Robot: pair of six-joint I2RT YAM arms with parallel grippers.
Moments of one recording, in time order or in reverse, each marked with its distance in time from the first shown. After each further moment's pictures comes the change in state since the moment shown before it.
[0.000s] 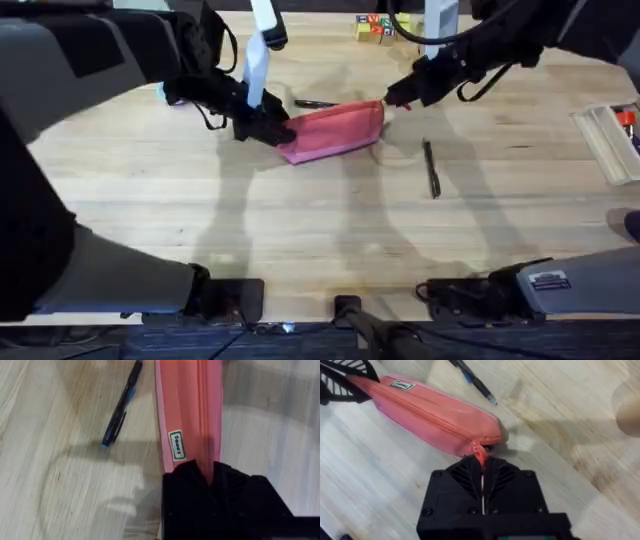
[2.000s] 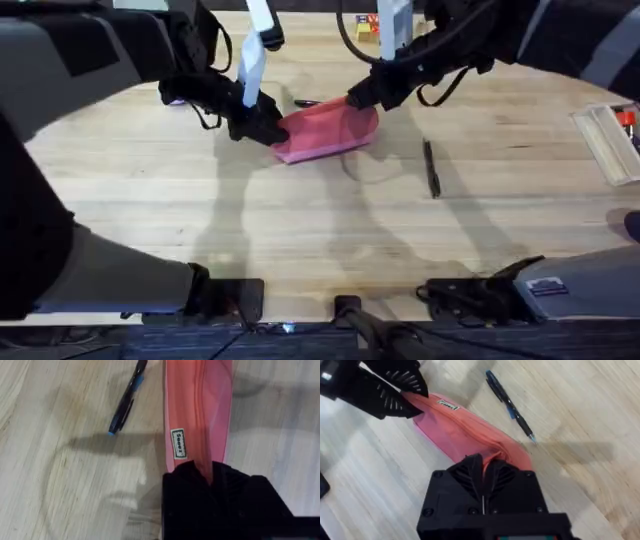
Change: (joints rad) left arm 0.019 0.000 0.000 0.000 -0.037 0.000; right arm 0.195 0.002 0.000 0.128 0.003 0.078
